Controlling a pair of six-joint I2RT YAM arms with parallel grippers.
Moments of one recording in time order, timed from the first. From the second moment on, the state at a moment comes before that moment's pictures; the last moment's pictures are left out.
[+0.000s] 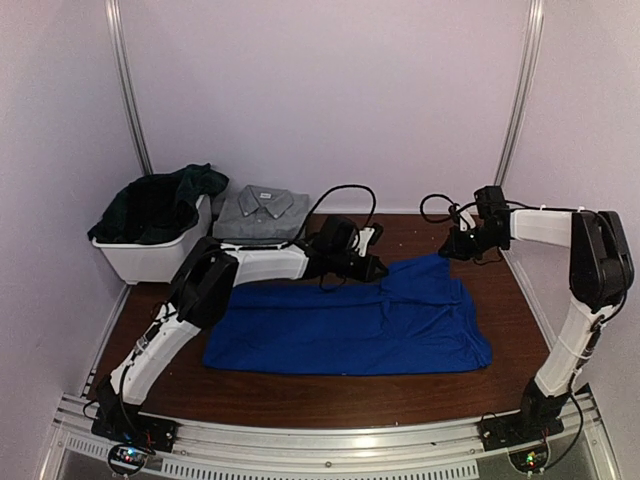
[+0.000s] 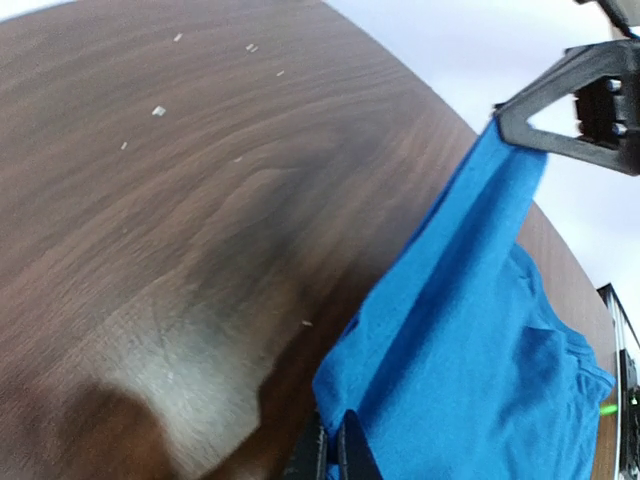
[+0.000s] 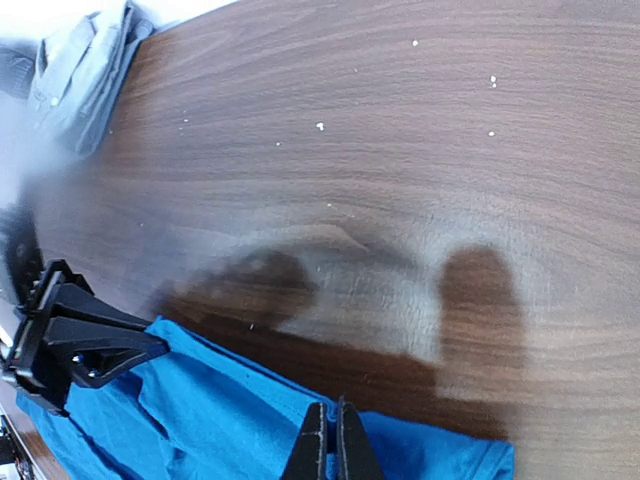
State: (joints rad) left arm -0.82 2.69 2.19 -0.03 0.44 -0.36; right arm 0.08 1.81 1.26 -0.37 -0.39 0.19
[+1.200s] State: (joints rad) left arm -0.95 2.25 1.48 0.24 0.36 -0.10; right arm 0.22 1.28 0.76 -0.40 -0.37 0.35
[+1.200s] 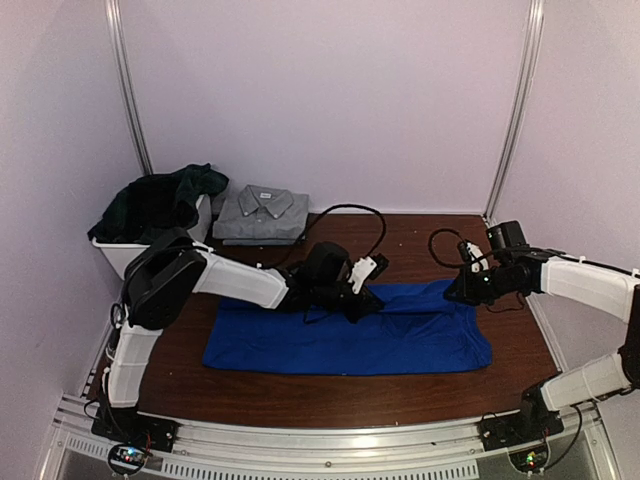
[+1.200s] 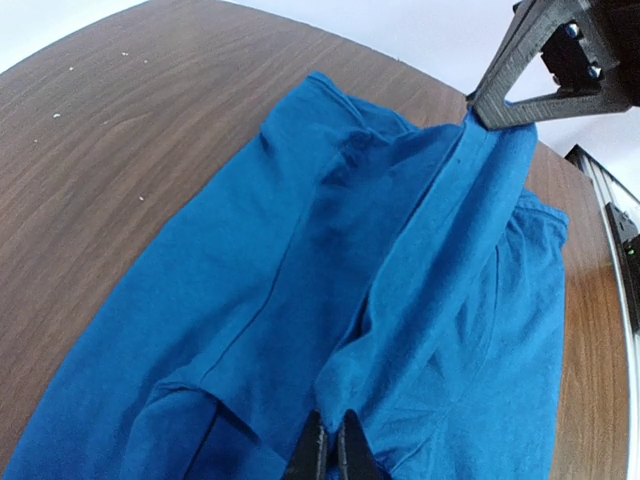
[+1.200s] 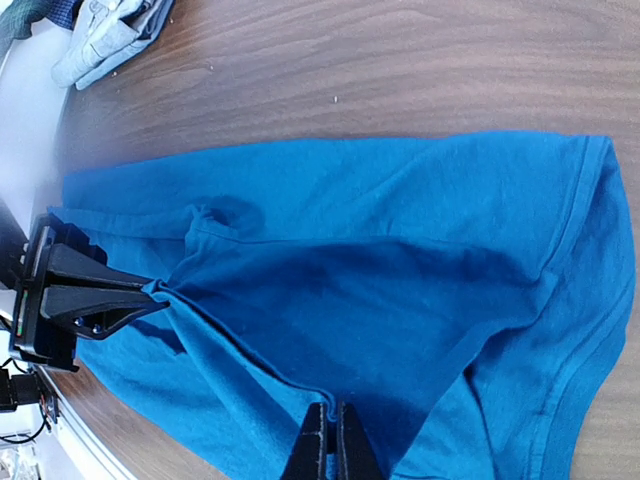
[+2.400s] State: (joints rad) left arm -0.83 1.89 1.19 0.10 0.22 -0.04; right arm 0.33 1.54 0.98 -0.49 -0.31 0.27
